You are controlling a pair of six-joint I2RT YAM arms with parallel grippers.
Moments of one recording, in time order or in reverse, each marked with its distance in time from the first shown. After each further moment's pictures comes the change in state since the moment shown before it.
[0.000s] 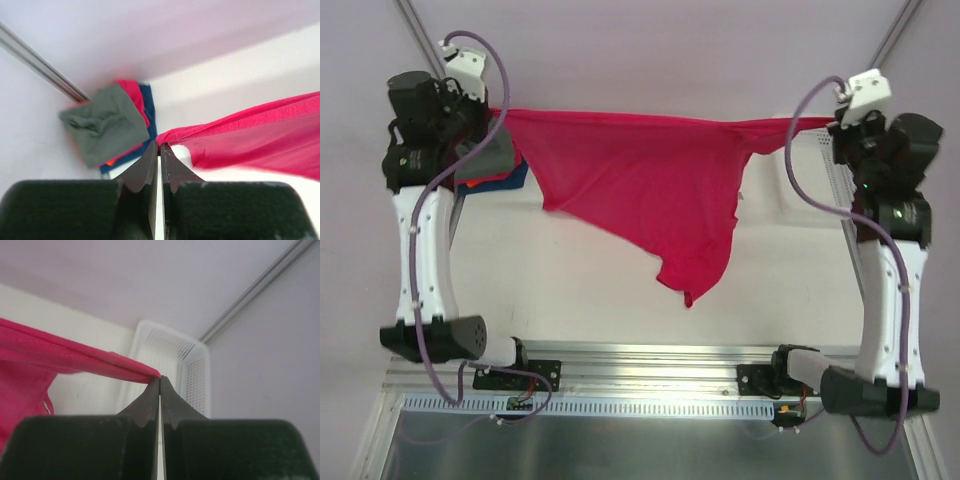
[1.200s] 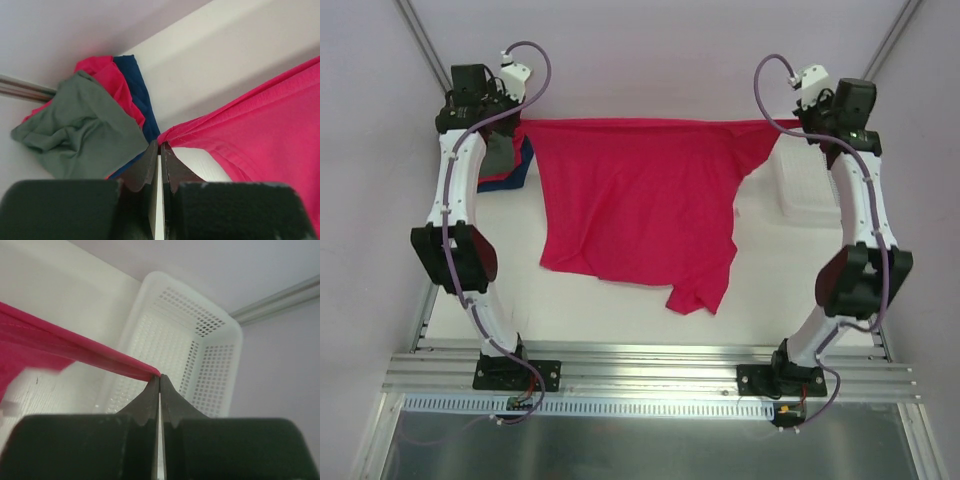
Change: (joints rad) left arm -0.031 0.343 0.162 -0.023 -0.014 0.188; right arm -0.029 0.417 0.208 -0.005 0.007 -0.167
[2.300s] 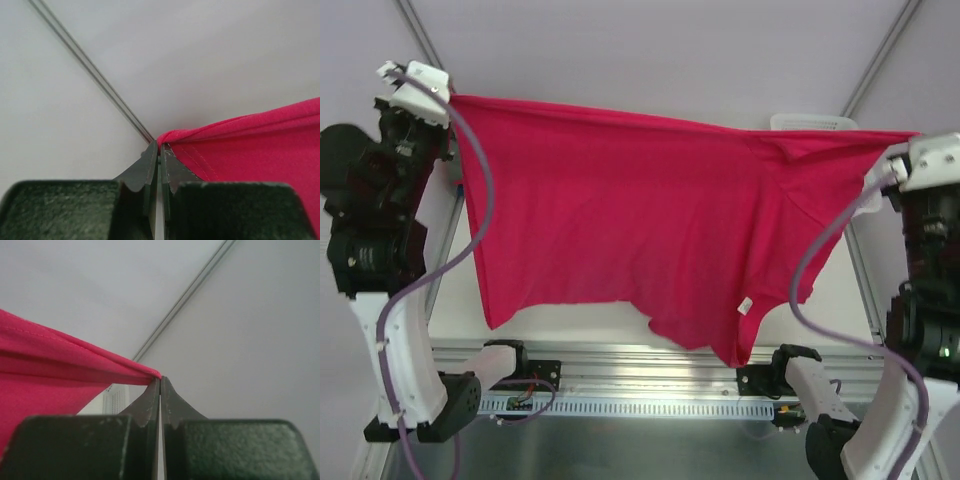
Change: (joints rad) left arm -0.074 -0.755 -0.073 0.021 -0.193 -0.033; right arm -0.050 -0.852 -0.015 -0.151 0.026 0.006
